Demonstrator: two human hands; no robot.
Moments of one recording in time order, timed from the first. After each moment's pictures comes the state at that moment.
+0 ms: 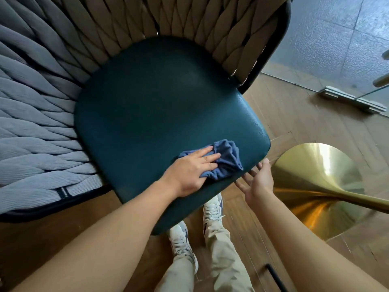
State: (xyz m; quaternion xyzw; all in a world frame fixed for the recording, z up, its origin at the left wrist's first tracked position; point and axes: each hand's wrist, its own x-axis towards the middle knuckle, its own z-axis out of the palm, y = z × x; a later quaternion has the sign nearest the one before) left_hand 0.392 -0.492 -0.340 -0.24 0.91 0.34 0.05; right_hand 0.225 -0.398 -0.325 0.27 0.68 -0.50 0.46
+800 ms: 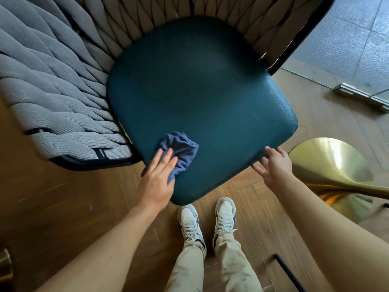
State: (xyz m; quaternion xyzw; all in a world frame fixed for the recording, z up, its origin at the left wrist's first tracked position) left_hand 0.559 -0.419 -0.352 -0.52 0.80 0.29 -0.05; right_hand 0.267 -0.382 -0.321 0.19 0.74 -0.47 0.44
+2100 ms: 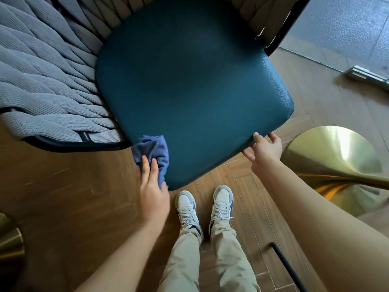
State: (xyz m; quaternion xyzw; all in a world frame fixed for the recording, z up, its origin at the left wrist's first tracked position) left_hand 0.524 -0.346 -0.332 -0.73 0.62 0.28 -0.06; right_hand 0.263 -0.378 -0.335 0.17 0.75 -0.47 0.44
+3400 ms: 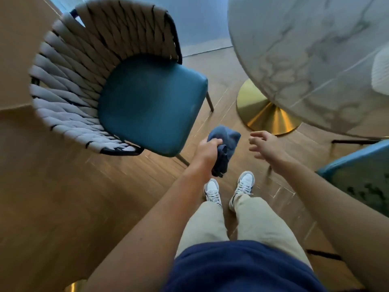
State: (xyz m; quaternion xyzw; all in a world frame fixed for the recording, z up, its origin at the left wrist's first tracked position) left_hand 0.463 -0.221 -0.014 -0.55 0.46 0.69 0.07; right_hand 0.353 -0.093 -0.072 0.04 0.80 -0.42 0.43
